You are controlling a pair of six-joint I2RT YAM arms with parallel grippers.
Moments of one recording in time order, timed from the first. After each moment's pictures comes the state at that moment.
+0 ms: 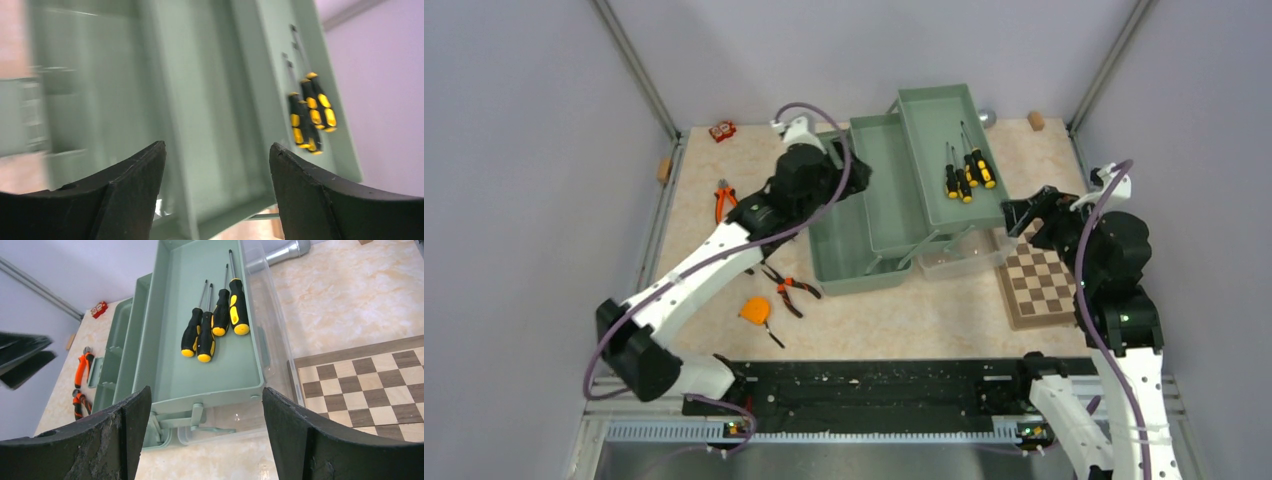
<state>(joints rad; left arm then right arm) -0.71 1.45 1.39 -0.28 -0.24 -0.78 0.07 0.64 0.99 -0.52 -0.12 0.39</state>
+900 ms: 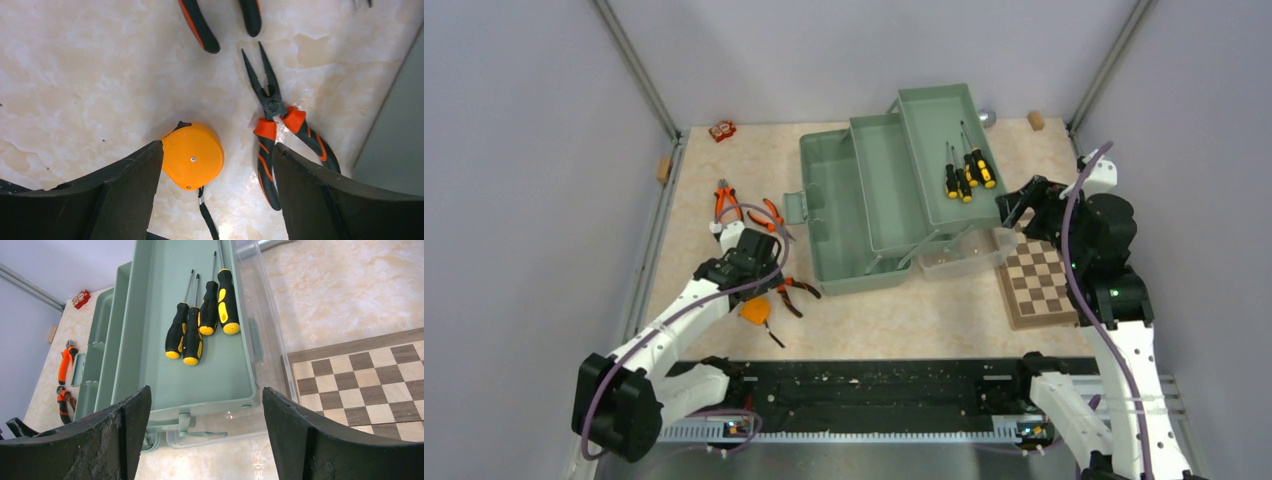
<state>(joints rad) -0.40 1.06 0.69 -0.69 -0.44 -0.75 0.07 0.73 0.99 -0.50 -0.11 0.37</state>
